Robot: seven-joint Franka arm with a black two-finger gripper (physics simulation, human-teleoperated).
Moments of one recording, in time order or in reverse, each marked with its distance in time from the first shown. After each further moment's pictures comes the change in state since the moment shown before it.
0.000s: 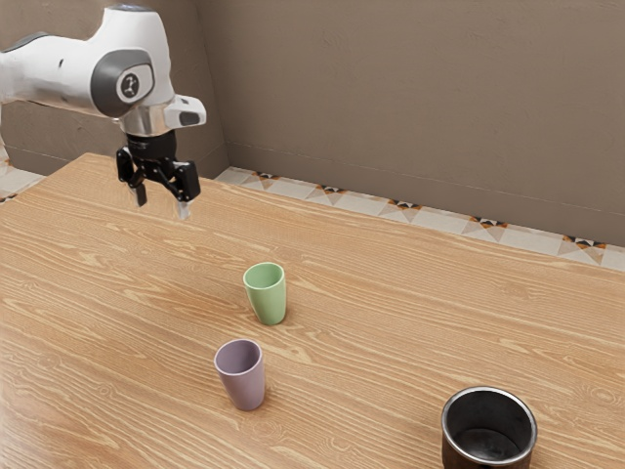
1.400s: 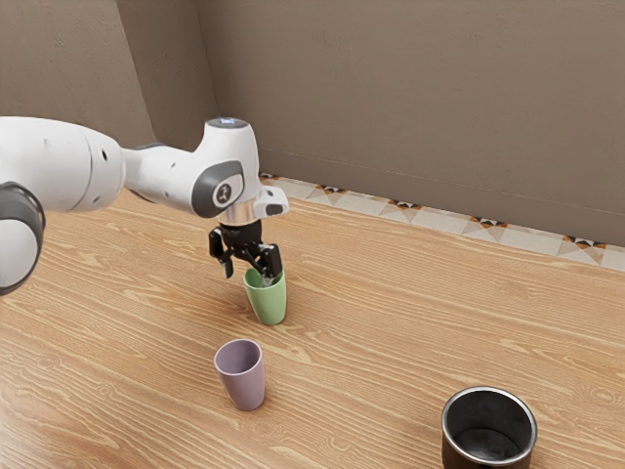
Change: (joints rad) arm -0.001 0.373 -0.120 0.016 -0.012 0.369 -0.070
